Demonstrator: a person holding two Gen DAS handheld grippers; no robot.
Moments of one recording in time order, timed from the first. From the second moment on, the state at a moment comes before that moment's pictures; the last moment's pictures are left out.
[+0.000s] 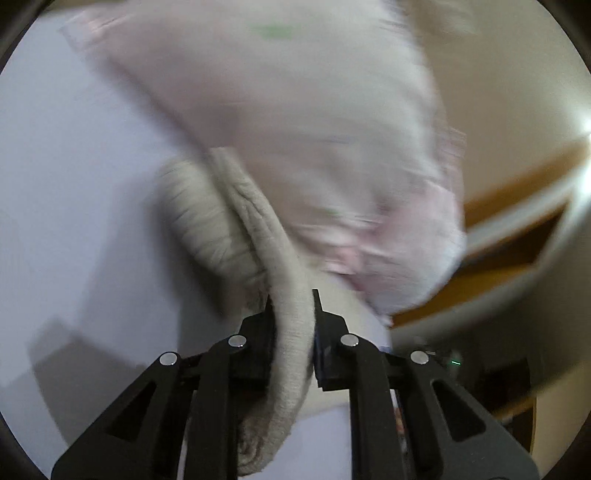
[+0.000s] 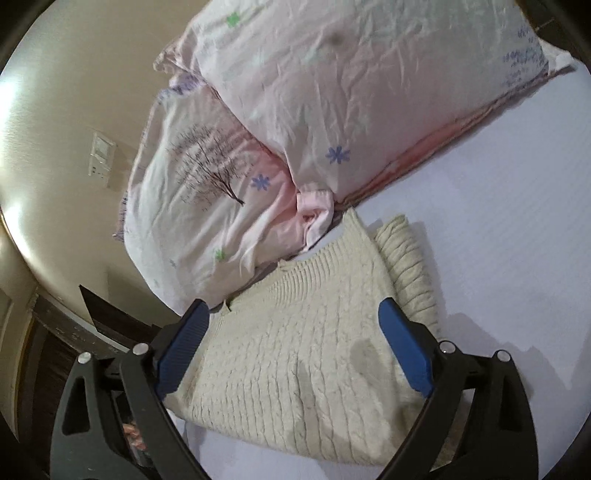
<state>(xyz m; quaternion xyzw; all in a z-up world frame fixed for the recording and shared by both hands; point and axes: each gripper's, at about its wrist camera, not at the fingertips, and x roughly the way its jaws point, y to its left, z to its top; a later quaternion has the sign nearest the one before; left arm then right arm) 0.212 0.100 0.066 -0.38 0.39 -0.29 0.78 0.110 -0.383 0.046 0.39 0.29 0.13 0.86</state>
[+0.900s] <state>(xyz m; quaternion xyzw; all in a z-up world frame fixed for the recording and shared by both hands) 0.206 -0.052 0.050 -0.21 0.47 -0.32 0.80 0.135 -0.416 0.013 0.36 0.43 0.09 0.82</state>
